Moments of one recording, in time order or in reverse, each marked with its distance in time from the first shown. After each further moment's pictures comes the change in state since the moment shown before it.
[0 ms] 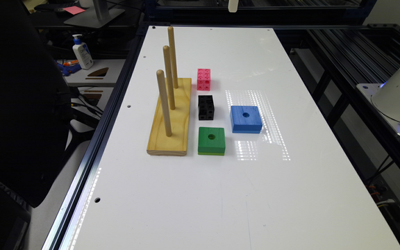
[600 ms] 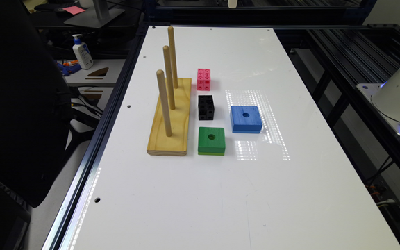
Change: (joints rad) arm -0.016 0.008 0.000 0.012 0.000 0.000 -0.019
